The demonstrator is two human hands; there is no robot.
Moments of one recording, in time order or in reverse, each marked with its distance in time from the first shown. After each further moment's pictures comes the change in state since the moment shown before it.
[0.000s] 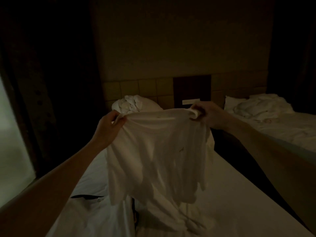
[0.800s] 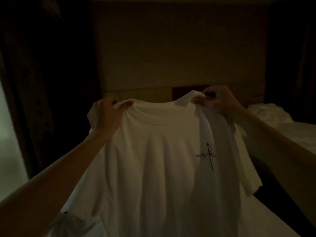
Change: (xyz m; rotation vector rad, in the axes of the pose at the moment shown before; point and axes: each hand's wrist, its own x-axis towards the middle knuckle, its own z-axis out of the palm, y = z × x) left_hand 0.047 0.064 -0.007 0.286 0.441 0.121; right_hand 0.014 -0.031 -0.065 0.163 0.323 0.092
